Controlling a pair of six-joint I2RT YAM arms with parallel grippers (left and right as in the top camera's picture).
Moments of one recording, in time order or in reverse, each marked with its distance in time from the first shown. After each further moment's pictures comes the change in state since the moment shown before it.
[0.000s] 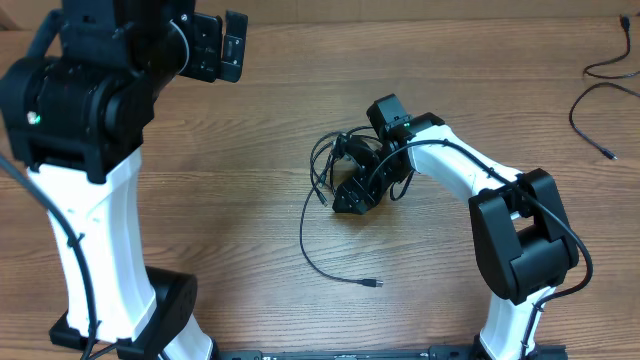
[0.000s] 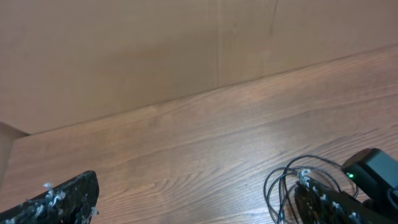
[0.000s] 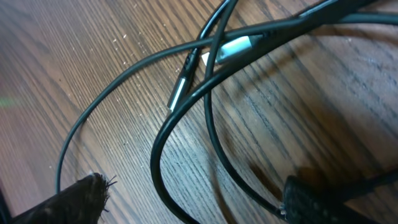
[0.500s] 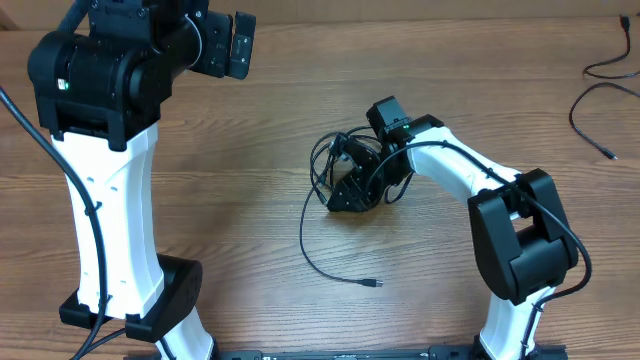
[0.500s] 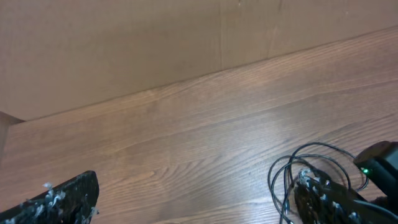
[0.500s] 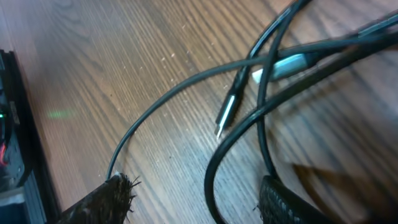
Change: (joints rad) left arm 0.000 0.059 0.000 -0.024 -0.013 0.000; right arm 0.011 0.000 -0.022 0.031 -0.144 0.051
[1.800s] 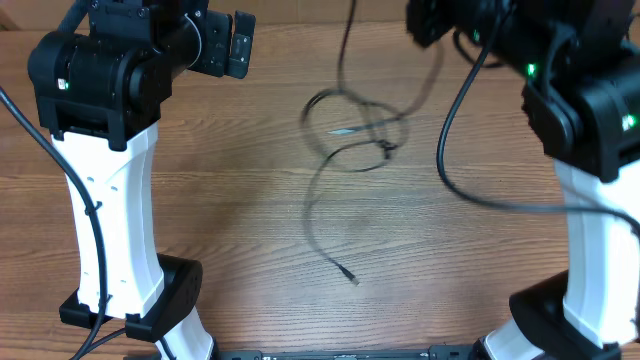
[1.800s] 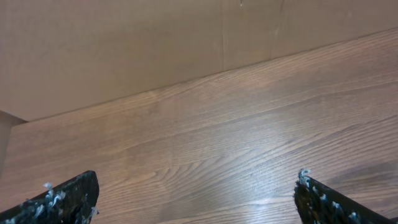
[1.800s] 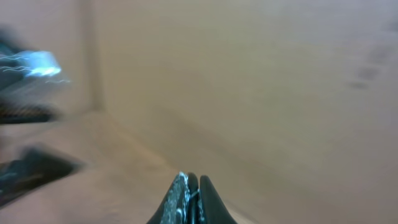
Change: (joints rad) left arm 0.000 0.000 0.000 0.003 -0.007 0.002; right arm -0.044 -0.219 1.265 -0.208 0.518 0.211
